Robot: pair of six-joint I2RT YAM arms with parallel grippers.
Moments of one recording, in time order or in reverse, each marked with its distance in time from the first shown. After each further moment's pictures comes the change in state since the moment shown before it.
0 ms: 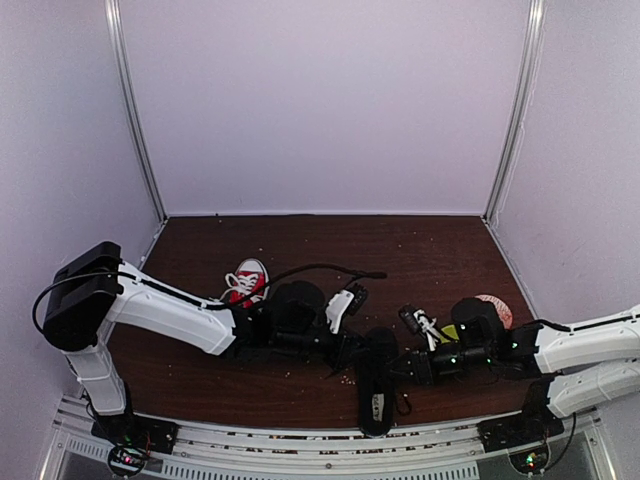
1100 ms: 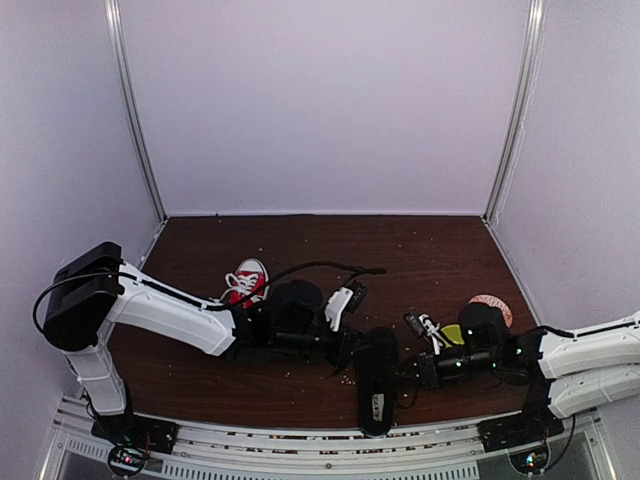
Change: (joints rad) left arm 0.000 0.002 -0.008 0.055 0.000 -0.032; right arm 0.000 -0.040 -0.062 0.070 -0.058 0.069
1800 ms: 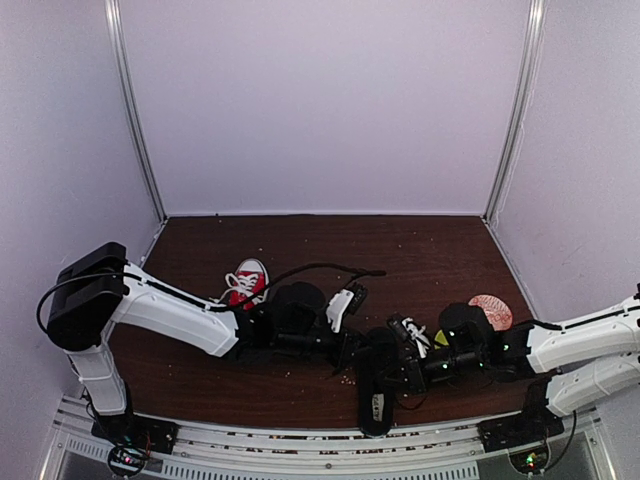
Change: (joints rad) left arm 0.000 0.020 0.005 0.002 -0.002 -0.022; right arm 0.081 0.112 0.100 -0.069 0.059 -0.019
